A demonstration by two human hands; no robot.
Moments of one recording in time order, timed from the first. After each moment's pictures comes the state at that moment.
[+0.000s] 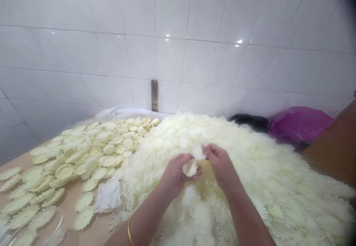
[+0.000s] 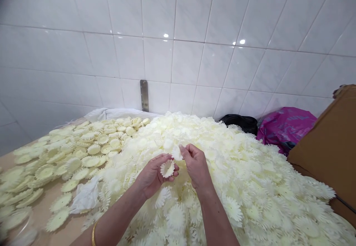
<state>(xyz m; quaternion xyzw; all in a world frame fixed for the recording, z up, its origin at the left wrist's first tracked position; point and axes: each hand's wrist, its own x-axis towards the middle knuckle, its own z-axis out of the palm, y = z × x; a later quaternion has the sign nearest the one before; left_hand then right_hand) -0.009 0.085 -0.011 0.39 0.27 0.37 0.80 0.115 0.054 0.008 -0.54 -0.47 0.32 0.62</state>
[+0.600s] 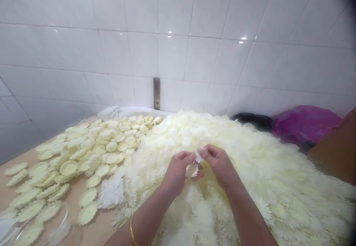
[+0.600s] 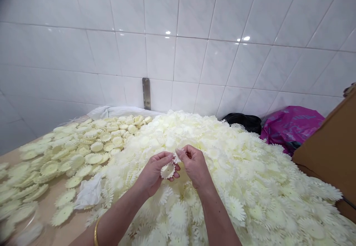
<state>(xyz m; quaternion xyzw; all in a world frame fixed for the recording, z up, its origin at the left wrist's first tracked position) -0.010 0.080 -0.007 0.43 0.30 0.38 0.76 0.105 0.050 0.014 -0.53 -0.50 0.37 0.58</state>
